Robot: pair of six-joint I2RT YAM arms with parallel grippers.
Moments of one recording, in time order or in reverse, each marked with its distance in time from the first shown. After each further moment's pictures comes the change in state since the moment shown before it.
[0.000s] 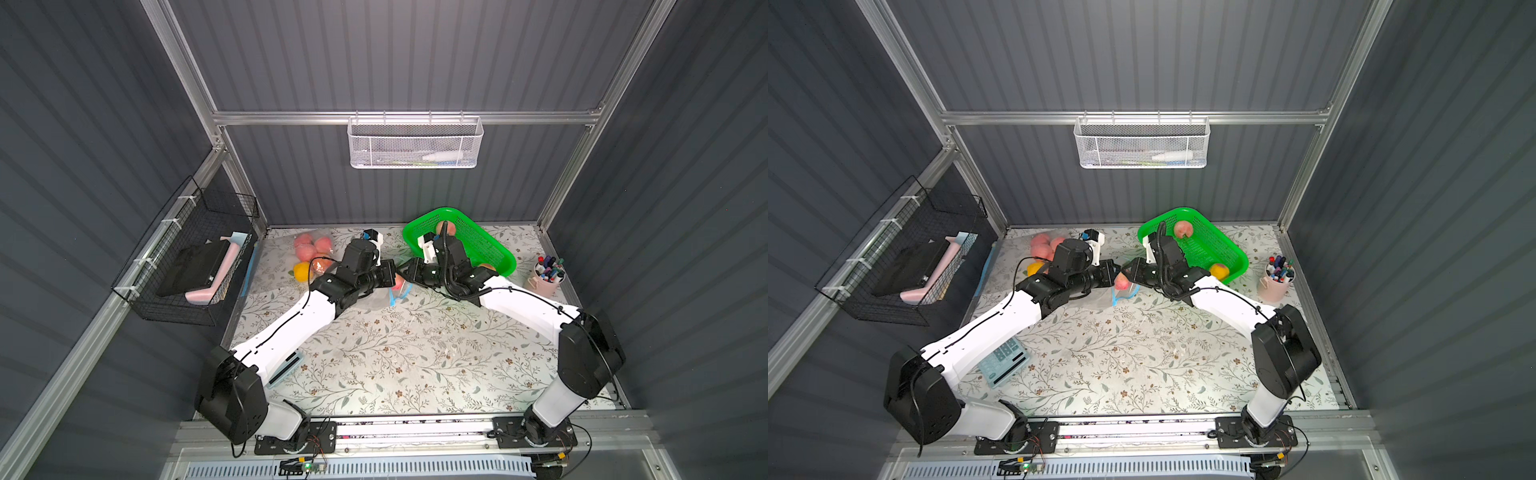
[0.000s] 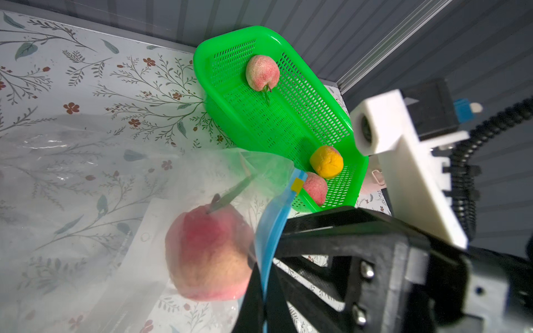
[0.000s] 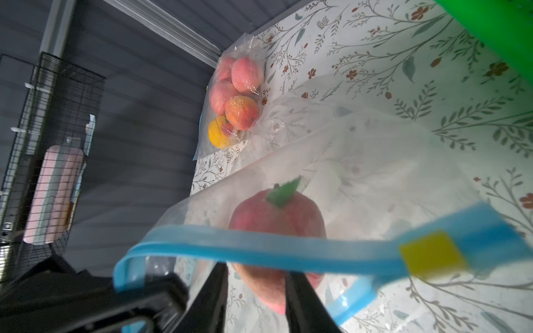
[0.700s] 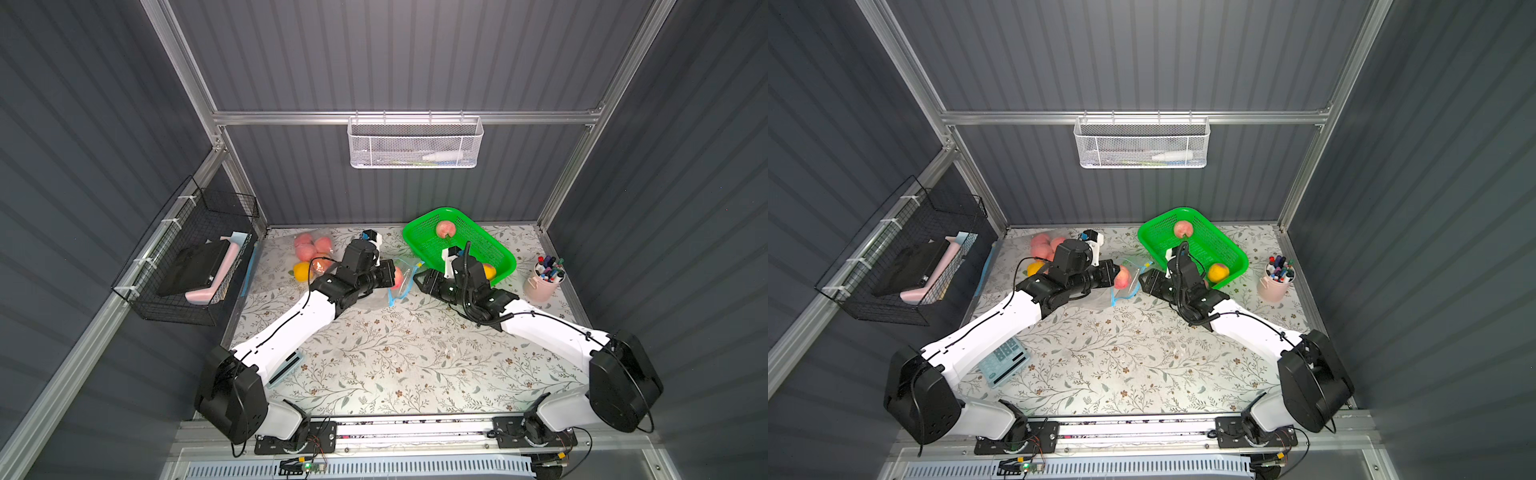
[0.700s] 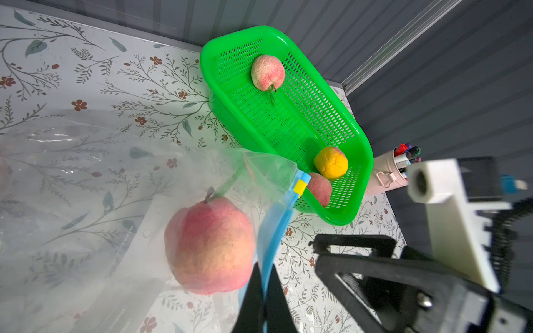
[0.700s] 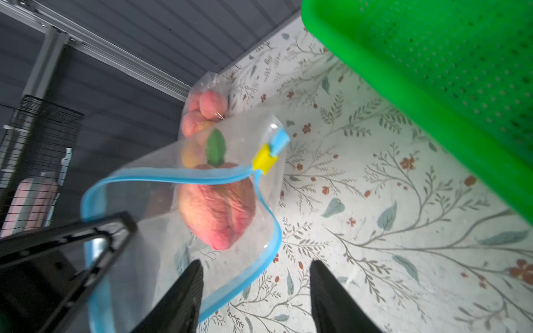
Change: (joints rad) left arm 0.006 0.000 -0.005 -0.004 -0.016 -0.008; right arm -0.005 -0.208 -0.303 0.114 0.185 0.081
